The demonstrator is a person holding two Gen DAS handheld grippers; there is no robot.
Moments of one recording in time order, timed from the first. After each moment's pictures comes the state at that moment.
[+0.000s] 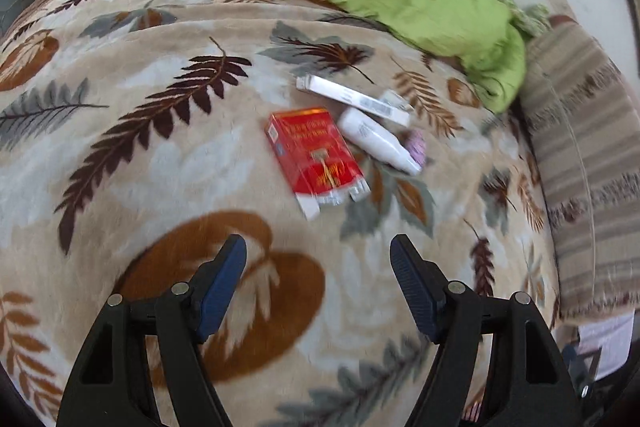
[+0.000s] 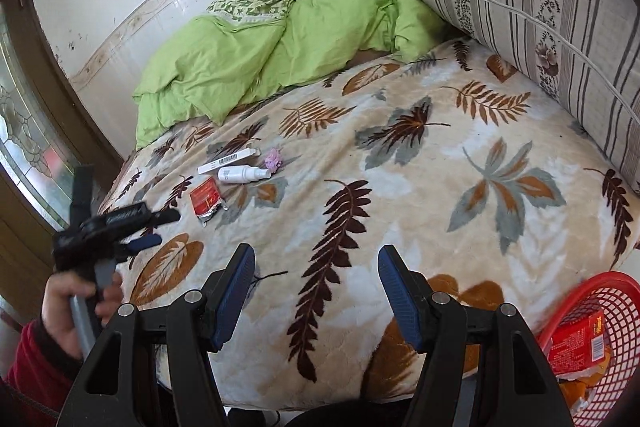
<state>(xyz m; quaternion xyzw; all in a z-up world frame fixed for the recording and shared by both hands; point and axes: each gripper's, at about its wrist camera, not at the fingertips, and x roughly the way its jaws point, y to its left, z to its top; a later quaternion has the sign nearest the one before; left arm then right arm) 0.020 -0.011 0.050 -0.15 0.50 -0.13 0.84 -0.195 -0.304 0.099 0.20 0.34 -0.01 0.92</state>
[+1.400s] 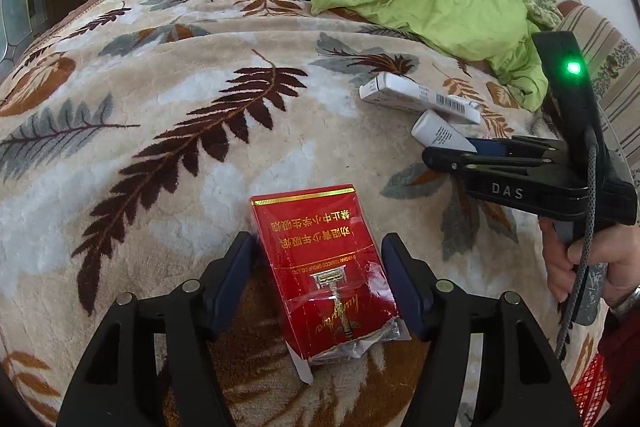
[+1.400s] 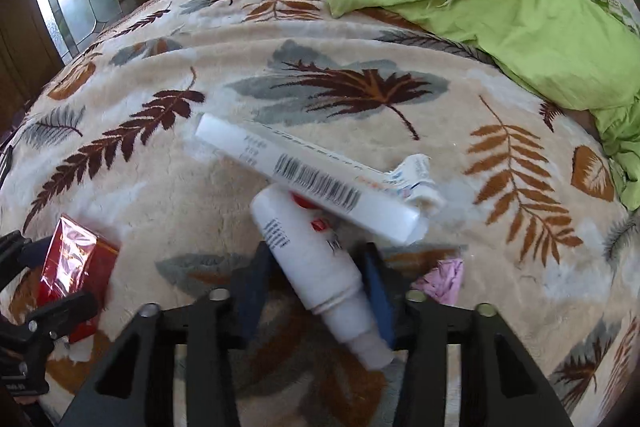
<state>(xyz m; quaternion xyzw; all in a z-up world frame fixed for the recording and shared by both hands) 0.019 0.015 0.007 -0.08 0.45 -0.11 0.89 0.117 -0.156 0.012 -0.10 0.46 0.18 0.86</state>
